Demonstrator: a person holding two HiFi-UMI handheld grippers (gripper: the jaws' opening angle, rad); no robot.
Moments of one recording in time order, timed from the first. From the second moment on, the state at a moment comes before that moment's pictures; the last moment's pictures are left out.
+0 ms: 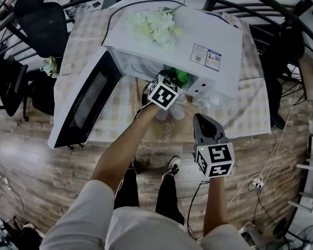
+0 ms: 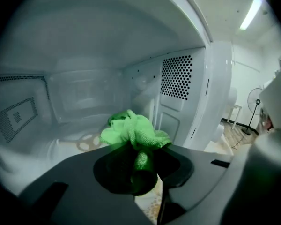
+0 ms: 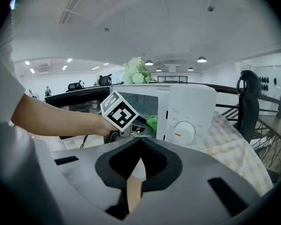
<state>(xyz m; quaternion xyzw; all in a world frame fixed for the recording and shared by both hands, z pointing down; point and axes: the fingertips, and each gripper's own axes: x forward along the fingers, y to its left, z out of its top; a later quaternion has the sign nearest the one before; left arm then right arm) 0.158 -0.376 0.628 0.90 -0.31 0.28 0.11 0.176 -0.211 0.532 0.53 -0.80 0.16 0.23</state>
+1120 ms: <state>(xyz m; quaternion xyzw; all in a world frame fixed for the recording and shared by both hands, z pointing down) 0.132 -0.427 0.641 0.88 -0.29 0.38 -0.05 0.175 -0.207 0.549 0.53 -0.80 0.18 0.22</state>
